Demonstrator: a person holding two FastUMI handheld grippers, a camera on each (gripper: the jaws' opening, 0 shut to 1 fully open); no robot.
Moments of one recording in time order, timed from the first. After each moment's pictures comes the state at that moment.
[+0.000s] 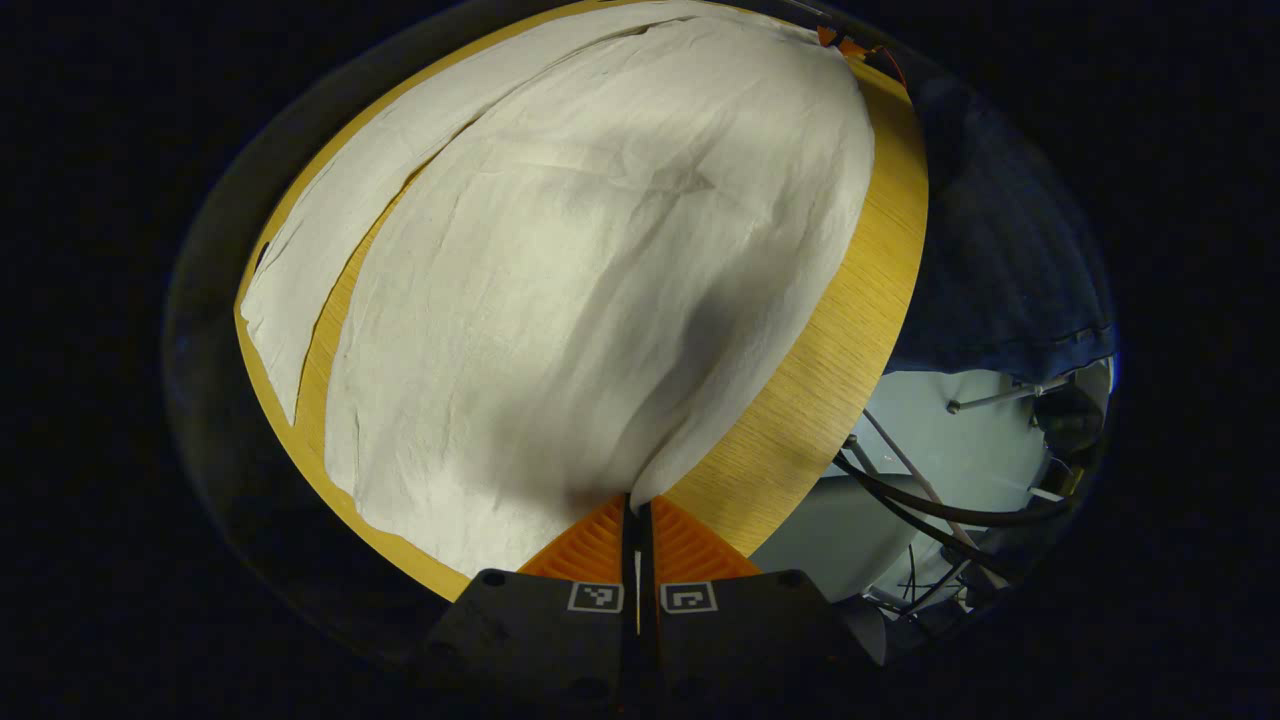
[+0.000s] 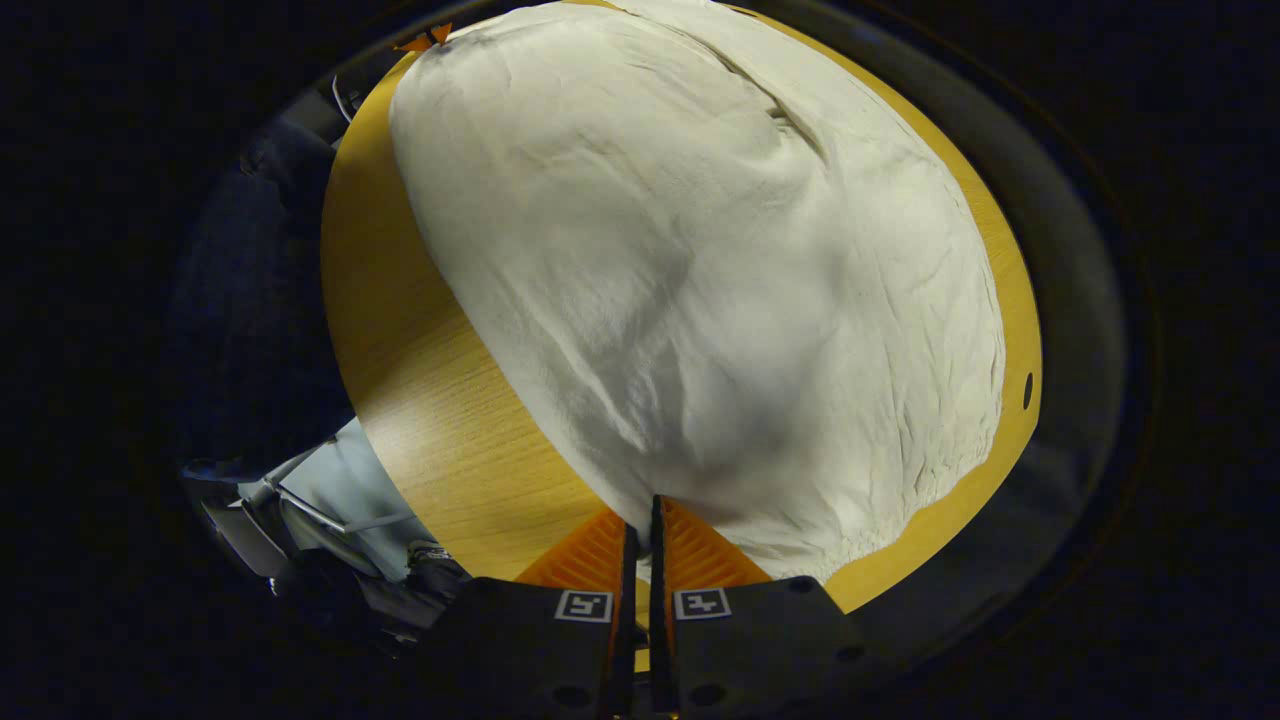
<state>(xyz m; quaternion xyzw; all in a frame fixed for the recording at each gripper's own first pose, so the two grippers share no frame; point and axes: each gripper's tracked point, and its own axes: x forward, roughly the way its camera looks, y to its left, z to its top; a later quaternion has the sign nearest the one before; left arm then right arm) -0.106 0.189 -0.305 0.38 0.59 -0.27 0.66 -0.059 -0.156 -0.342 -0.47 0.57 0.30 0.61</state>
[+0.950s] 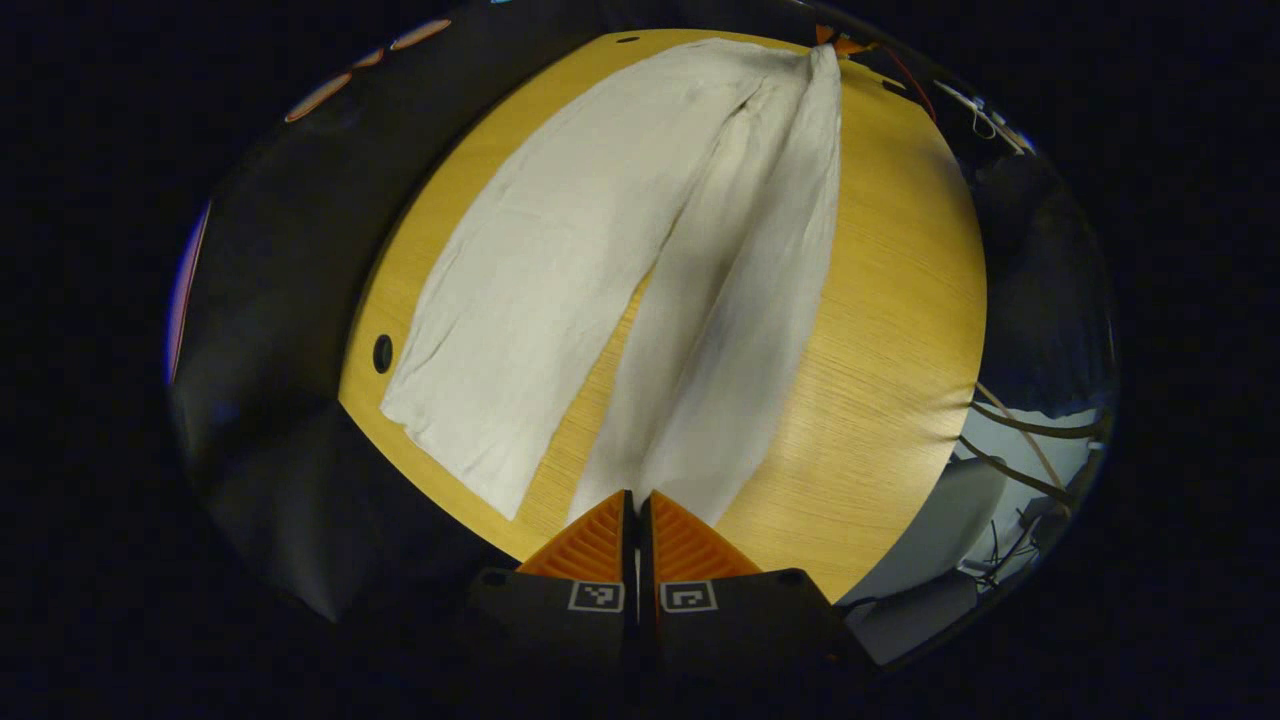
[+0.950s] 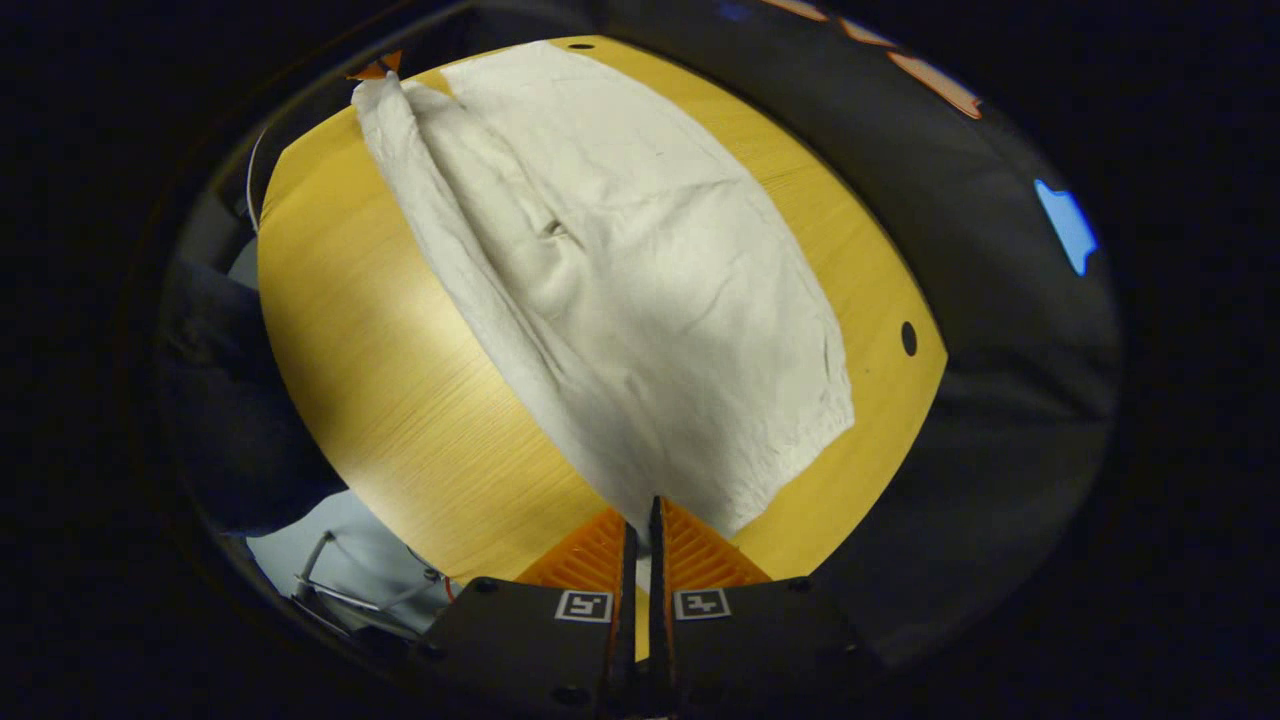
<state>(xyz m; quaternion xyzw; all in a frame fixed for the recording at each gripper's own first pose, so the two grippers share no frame) 0.101 0.161 -0.168 0.49 0.48 -0.28 0.67 0.022 -0.144 -0.224 -0.41 0.52 0.15 0.74</state>
